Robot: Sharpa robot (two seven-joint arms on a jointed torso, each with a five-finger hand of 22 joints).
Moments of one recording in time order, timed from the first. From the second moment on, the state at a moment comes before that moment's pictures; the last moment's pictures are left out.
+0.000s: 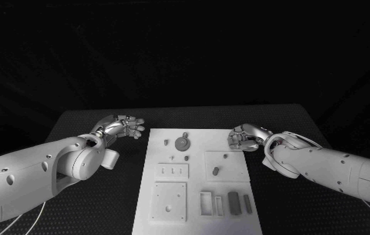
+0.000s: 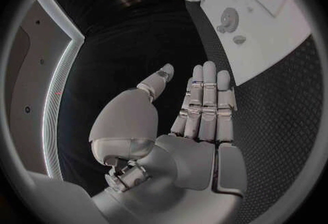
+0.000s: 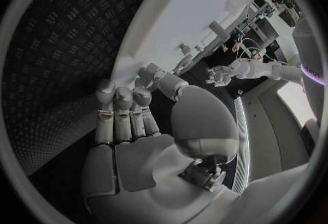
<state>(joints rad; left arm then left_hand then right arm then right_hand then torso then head) 1.28 -0.81 -0.16 1.33 -0.13 -0.24 0.25 1.00 -0.06 0.49 -0.23 0.07 0.79 0.17 0.44 0.36 1.23 0.09 0.18 0.13 1.09 0.04 0.47 0.67 0.05 0.83 -0.05 0.55 1.31 1.13 -0.85 -0.09 1.19 -1.17 -0.36 0.13 1.08 -0.06 0.68 -0.27 0.05 0.84 0.12 0.44 0.55 1.02 0.03 1.30 0.97 1.04 -0.10 1.36 1.03 0.21 1.03 -0.03 1.16 1.27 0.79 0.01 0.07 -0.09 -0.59</state>
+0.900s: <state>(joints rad) 1.32 -0.71 -0.16 1.35 -0.29 -0.13 0.03 0.83 -0.11 0.45 -0.14 0.05 0.85 0.16 0.43 0.35 1.25 0.08 0.17 0.14 1.07 0.05 0.46 0.67 0.05 0.81 -0.05 0.55 1.31 1.26 -0.70 -0.08 1.35 -1.36 -0.31 -0.04 1.07 -0.07 0.72 -0.27 0.05 0.84 0.12 0.44 0.57 1.02 0.03 1.30 0.97 1.04 -0.09 1.36 1.03 0.20 1.04 -0.04 1.16 1.27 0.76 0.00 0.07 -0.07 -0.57</state>
